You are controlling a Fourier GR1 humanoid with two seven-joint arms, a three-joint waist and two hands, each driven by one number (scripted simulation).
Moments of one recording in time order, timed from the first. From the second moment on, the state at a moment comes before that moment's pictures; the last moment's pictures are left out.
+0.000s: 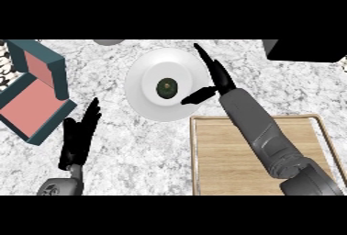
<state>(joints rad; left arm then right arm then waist) -0.07 0.08 0.00 -1.45 -0.11 0.10 0.21 -1.12 -0.05 0.12 -0.08 0.03 -0.17 -0.57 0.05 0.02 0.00</state>
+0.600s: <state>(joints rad) -0.08 0.07 -0.01 -1.46 -0.12 0.12 0.23 -1.08 -0.14 0.09 -0.07 0.03 -0.16 -0.61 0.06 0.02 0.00</state>
